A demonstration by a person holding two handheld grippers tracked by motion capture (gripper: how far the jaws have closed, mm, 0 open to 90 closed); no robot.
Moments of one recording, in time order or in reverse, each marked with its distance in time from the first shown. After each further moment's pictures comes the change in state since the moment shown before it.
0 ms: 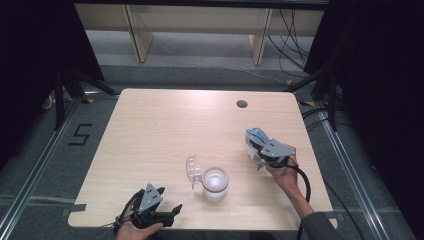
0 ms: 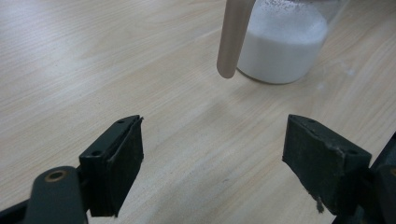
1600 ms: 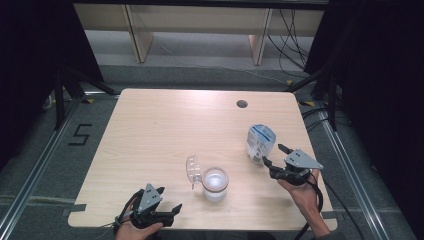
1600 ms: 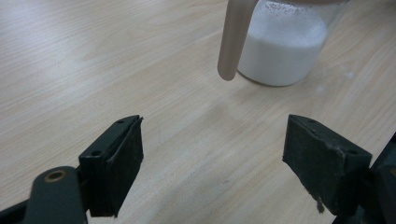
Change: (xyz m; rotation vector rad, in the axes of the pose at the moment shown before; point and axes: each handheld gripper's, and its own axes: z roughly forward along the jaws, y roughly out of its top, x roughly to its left) left arm 0.002 0.001 -0.001 0.008 0.008 0.017; right arm 0.012 -0.004 -0.072 0.034 -0.103 0.285
